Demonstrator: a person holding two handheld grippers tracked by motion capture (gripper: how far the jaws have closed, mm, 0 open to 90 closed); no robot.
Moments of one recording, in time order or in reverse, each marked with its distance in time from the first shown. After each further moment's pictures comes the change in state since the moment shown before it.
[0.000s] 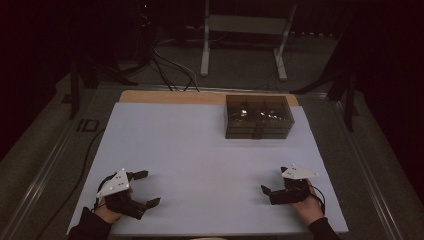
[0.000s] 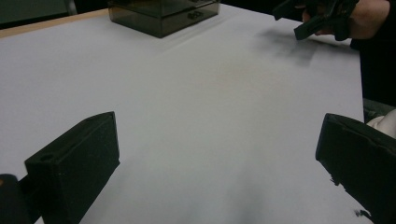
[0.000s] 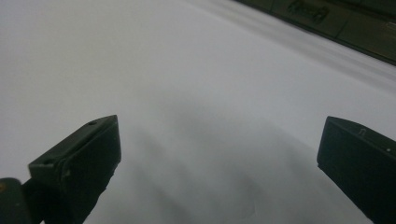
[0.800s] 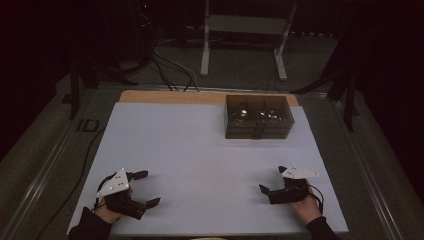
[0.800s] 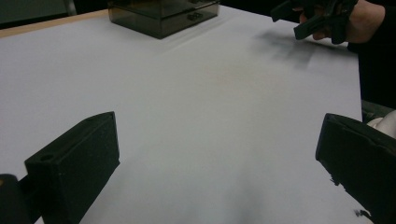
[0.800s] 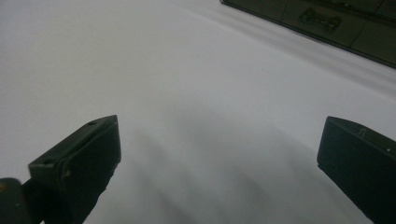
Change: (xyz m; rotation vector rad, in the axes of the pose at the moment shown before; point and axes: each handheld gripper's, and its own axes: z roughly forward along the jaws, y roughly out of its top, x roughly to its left) left arm 0.000 0.000 0.000 -0.006 -0.005 -0.008; right arm -0.001 0.000 0.001 -0.045 0.040 0.019
